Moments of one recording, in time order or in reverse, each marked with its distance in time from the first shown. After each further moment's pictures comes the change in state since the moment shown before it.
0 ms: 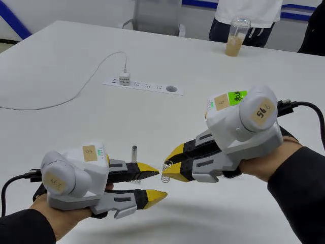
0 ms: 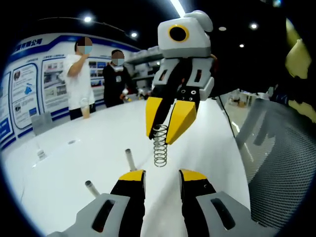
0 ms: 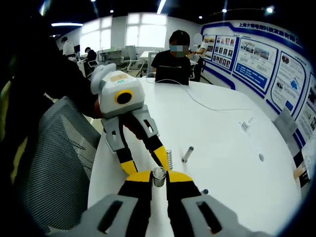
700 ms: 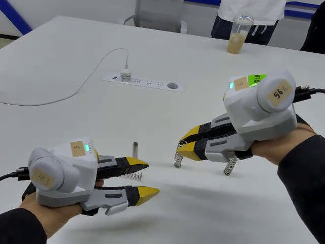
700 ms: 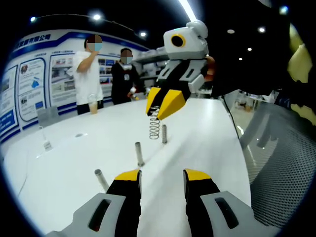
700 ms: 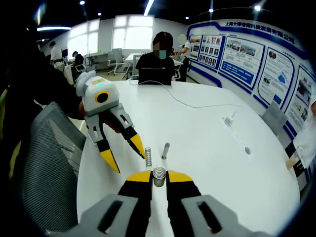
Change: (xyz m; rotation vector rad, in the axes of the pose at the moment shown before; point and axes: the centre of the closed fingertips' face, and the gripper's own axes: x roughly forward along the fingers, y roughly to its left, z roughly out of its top) left arm -0.013 0.012 -0.008 -0.051 -0.001 0.055; right arm -0.018 -0.043 -0.009 0.062 -0.014 -0.113
